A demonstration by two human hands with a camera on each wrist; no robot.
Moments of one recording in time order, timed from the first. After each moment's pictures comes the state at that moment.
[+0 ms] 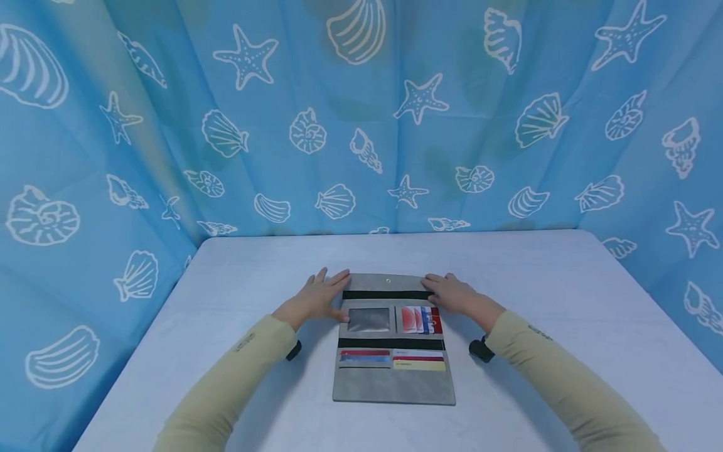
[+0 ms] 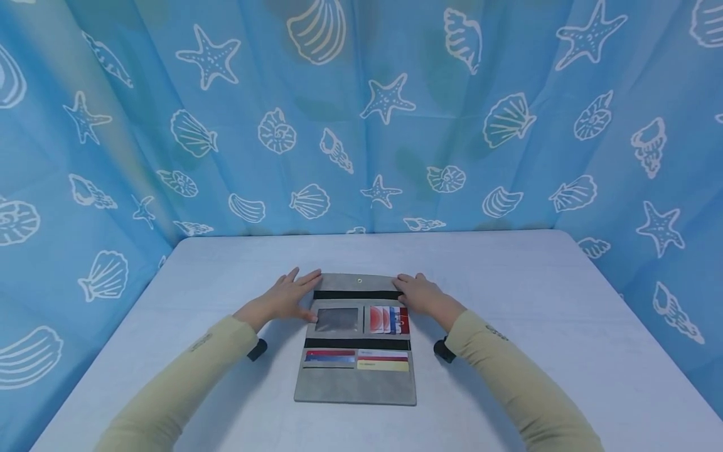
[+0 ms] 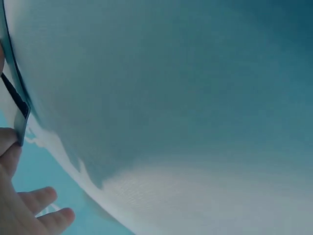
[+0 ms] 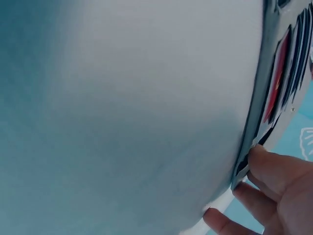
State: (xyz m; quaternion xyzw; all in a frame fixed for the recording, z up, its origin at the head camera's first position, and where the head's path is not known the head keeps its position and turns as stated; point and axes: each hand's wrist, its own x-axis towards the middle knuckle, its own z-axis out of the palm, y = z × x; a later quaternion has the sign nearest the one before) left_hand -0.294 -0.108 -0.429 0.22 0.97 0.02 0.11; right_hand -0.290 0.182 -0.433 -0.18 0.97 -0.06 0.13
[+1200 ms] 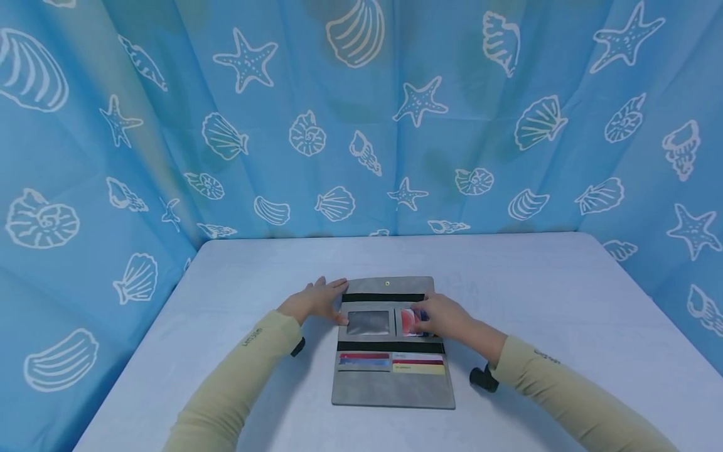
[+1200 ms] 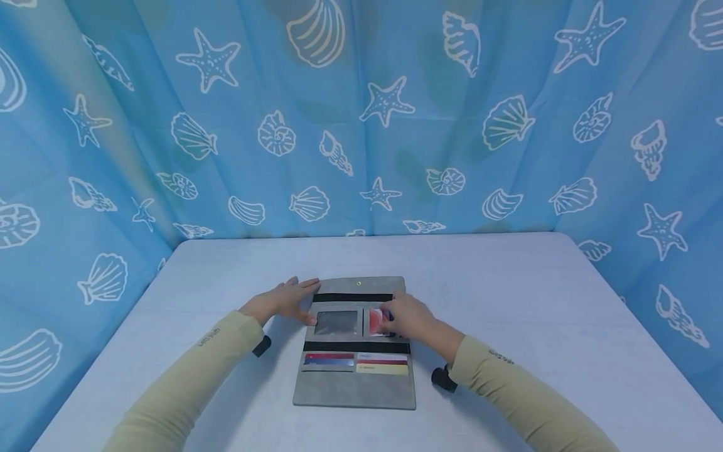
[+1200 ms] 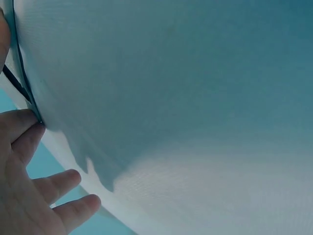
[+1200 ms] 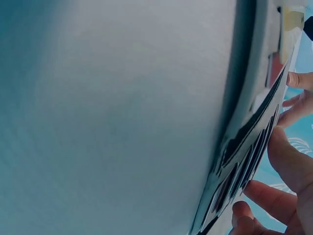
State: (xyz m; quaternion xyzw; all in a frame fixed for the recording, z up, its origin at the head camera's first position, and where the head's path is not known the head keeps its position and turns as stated) left_hand -0.301 -0.102 -0.424 0.15 0.96 0.06 0.21; right_hand -0.249 0.154 -0.429 -0.19 0.97 -0.13 0.08
